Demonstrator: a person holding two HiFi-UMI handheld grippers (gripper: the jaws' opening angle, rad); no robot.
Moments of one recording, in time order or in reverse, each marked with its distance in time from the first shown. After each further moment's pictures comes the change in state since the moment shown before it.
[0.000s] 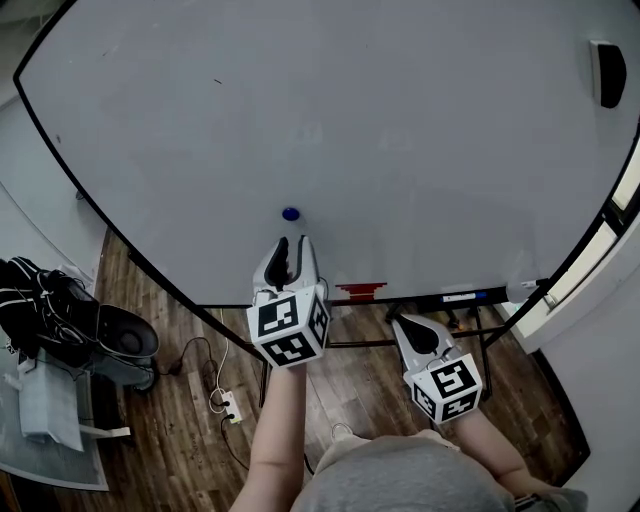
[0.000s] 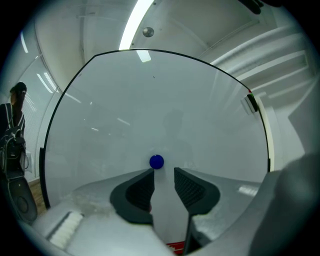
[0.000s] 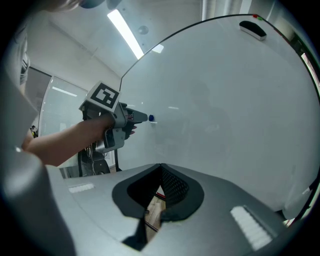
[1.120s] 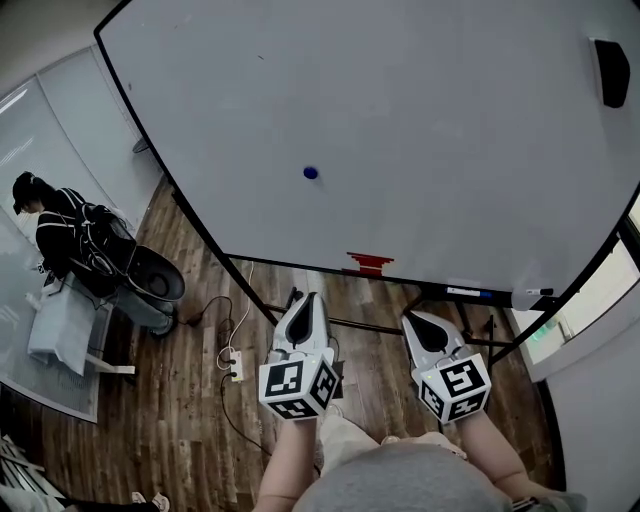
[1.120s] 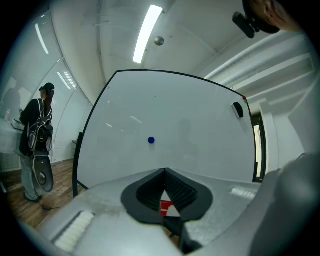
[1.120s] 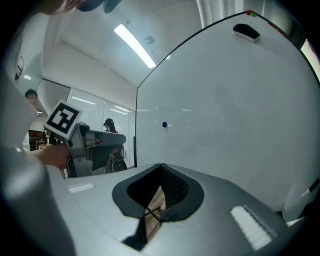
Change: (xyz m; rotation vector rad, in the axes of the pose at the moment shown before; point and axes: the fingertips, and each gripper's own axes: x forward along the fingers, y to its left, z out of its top) left arm -0.173 -0.074 -0.067 -0.115 -0.003 0.120; right arm -0.086 0.000 -0.007 -0.015 -0.033 0.198
